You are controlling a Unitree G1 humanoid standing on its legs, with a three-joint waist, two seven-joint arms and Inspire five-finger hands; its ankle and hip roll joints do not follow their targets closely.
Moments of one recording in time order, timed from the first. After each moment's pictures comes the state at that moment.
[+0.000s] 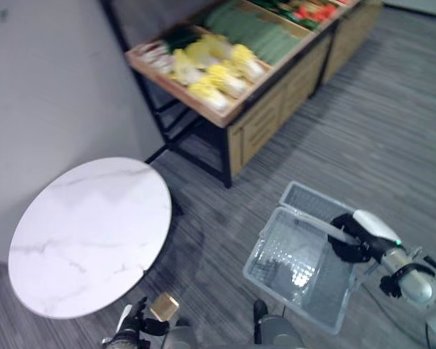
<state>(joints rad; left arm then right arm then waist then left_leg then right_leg) -0.02 0.25 -0.13 1.24 -0.02 -0.17 0.10 0.13 -0.92 0.10 0.28 -0.26 -0.23 -0.02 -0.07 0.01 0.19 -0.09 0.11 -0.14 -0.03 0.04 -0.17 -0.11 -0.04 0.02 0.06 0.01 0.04</state>
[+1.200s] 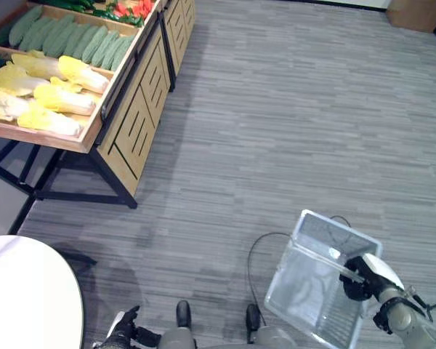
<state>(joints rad) 0.01 0.29 -0.19 1.26 0.00 -0.15 0.09 0.12 -0.66 0.16 0.87 -0.36 -0.19 -0.16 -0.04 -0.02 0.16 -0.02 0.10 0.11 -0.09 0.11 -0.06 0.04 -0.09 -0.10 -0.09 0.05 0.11</state>
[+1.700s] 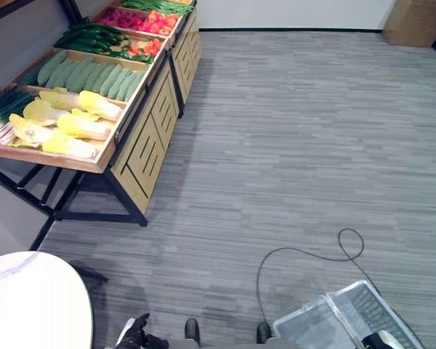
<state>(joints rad) 0.01 0.25 -0.22 1.27 0.03 -0.15 0.13 0.14 -0.50 0.16 1.26 -0.28 -0.15 -0.21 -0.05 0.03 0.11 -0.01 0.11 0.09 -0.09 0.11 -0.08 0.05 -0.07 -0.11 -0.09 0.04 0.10</state>
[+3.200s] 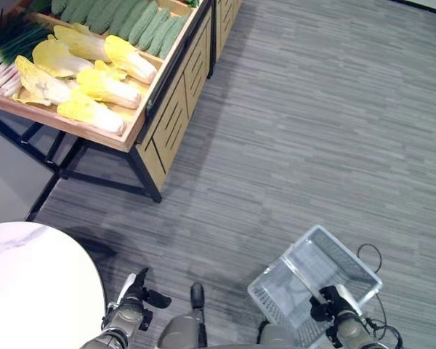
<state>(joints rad) -0.19 0.29 -0.29 1.29 -0.02 -0.15 0.20 -0.11 -0.35 0.25 1.27 -0.20 -0.16 -0.27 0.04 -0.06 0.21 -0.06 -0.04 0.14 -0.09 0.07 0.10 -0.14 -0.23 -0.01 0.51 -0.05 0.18</state>
